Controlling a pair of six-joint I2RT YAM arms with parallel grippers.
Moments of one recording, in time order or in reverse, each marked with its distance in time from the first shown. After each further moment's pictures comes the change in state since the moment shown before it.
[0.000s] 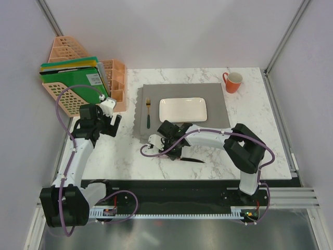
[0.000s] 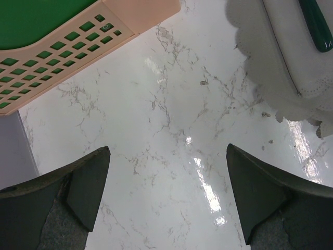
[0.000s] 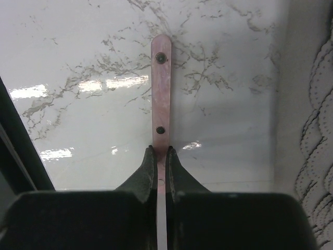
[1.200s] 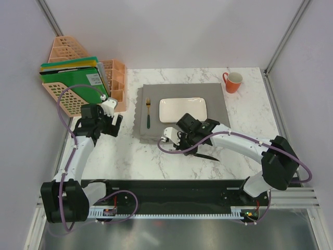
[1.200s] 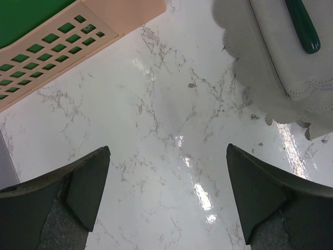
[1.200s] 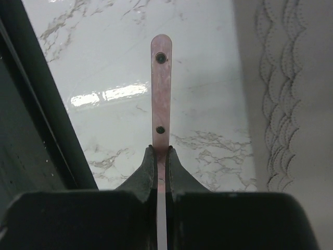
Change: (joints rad) left arm 0.000 0.042 -0.003 0.017 0.045 -0.019; right arm -0.097 -0.350 -0.129 -0.127 0.013 -0.005
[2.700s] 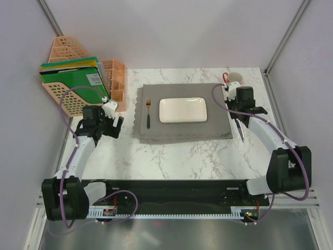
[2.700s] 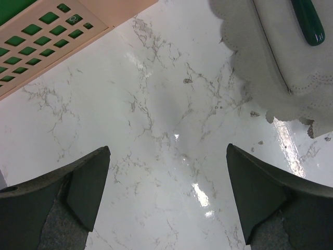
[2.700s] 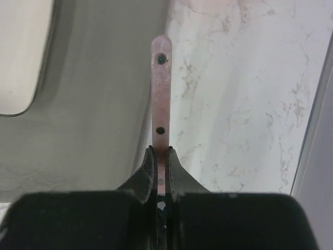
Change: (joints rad) left arm 0.000 0.023 -0.037 0.037 0.008 0.000; right arm -0.716 -0.119 -0.100 0.382 0.295 0.185
